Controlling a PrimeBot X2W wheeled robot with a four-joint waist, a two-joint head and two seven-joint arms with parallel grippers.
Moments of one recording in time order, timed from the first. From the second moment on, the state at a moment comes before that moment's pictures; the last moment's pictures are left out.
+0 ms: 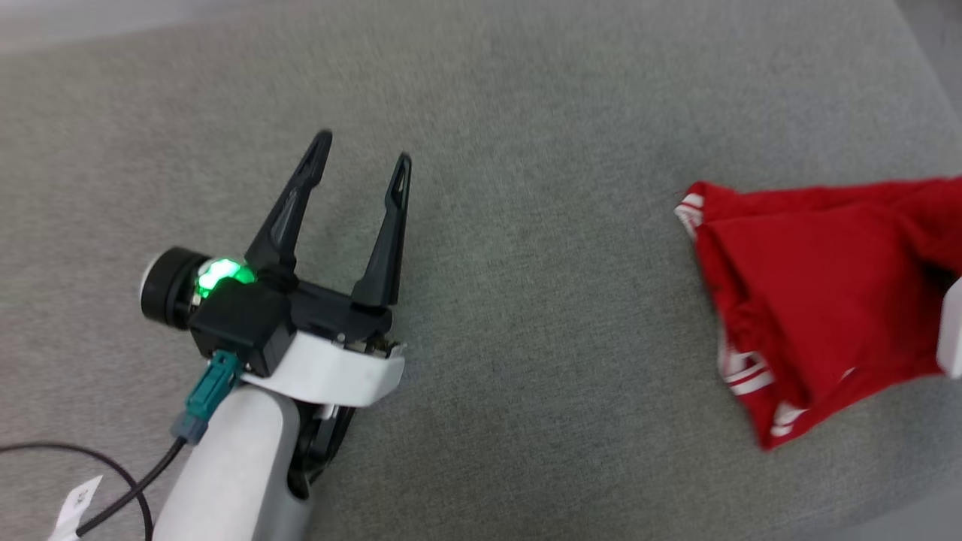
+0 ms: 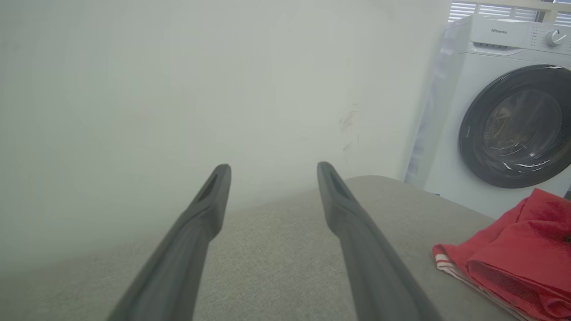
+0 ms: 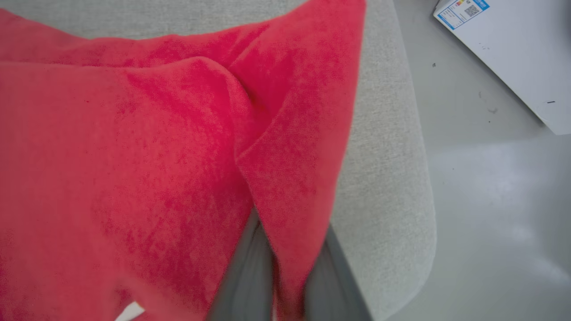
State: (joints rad) left arm -0.35 0.19 -0.28 -0.08 -0.19 -0.03 -0.25; right arm -0.39 -0.48 -0.02 0.23 0.36 0.13 0.67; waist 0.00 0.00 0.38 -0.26
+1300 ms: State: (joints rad) left arm -0.35 0.24 -0.28 -0.08 -0.22 0.00 -0.22; right arm -0.55 -0.28 -0.43 0.60 -0.13 0.13 0.06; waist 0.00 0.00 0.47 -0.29
